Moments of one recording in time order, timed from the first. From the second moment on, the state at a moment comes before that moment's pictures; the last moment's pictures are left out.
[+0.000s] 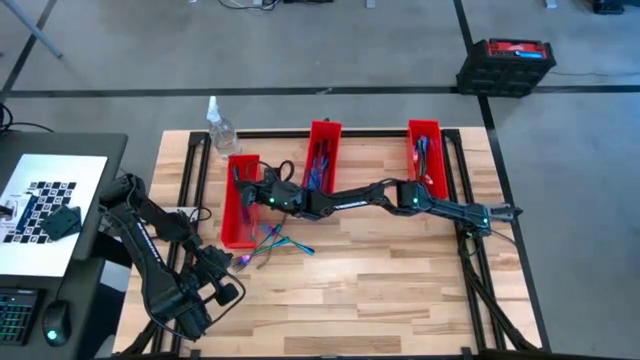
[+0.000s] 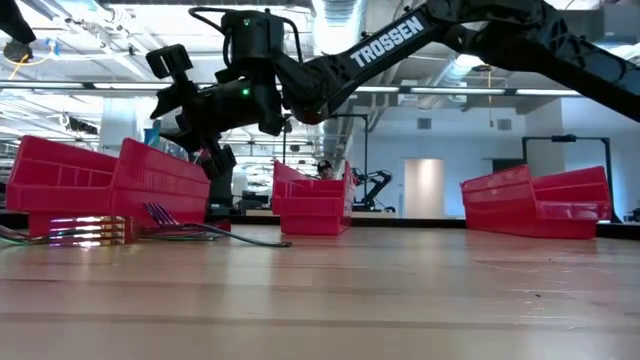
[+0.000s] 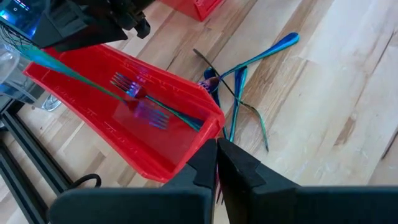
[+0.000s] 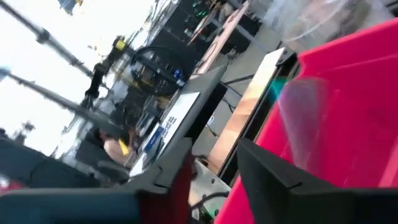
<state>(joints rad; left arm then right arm) -1.02 1.55 1.24 -1.57 -0.75 -1.67 -0.05 2.61 2.07 0.54 0.39 0.95</state>
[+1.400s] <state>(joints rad) -1.02 1.55 1.24 -1.52 -0.74 -1.62 0.06 2.47 2.02 -0.58 0.15 0.13</state>
